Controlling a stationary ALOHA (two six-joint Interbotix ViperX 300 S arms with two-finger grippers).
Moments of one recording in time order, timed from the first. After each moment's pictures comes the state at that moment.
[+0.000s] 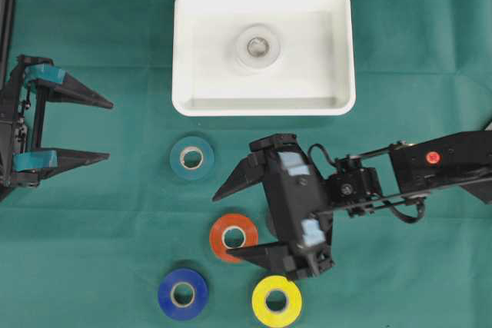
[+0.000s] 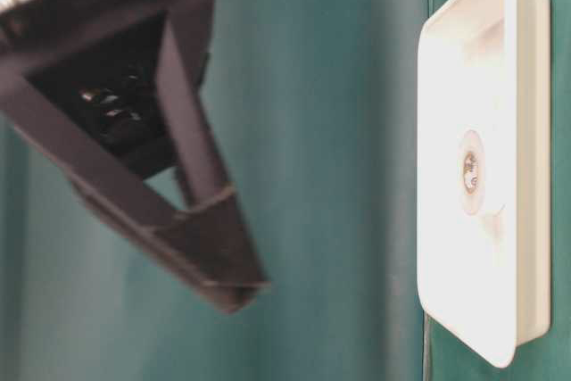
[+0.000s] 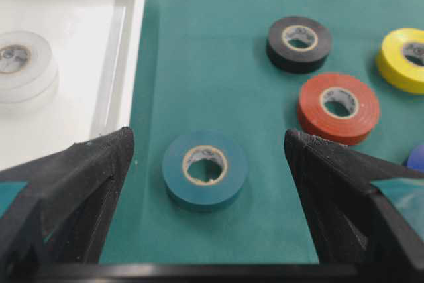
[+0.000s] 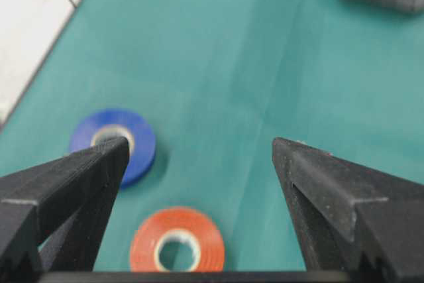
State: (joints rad) left arm 0.00 -0.94 1.19 -0.01 0.09 -0.02; right arm 0.21 -0.03 0.36 0.01 0.18 0.10
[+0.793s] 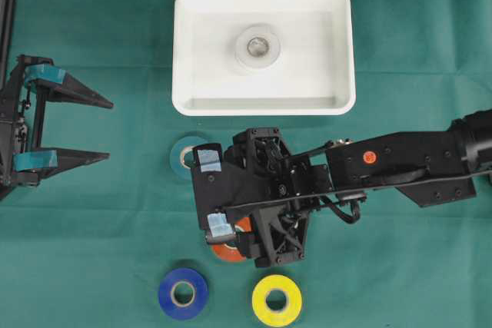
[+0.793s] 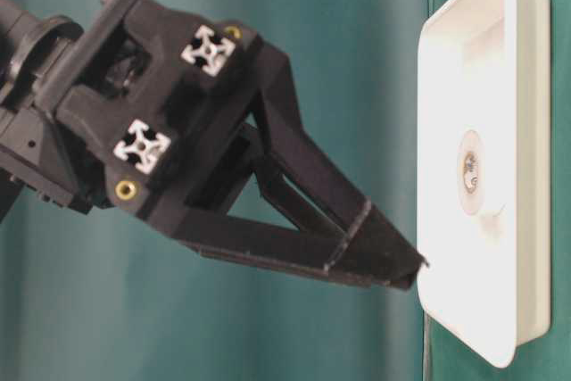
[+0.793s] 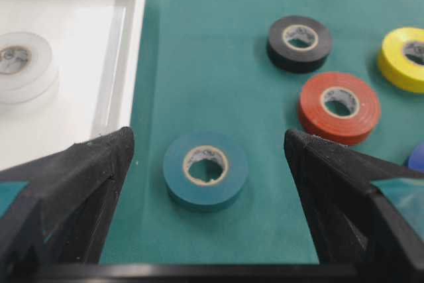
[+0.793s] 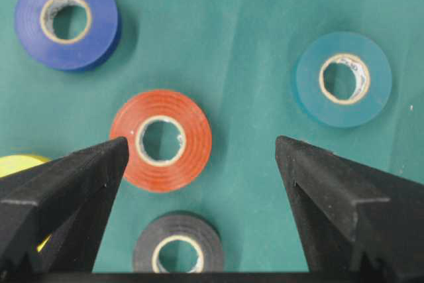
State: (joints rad) left arm 0.00 -0.94 1.19 0.00 0.09 -0.02; right arm 0.19 0.14 0.07 -0.02 0.74 0.19
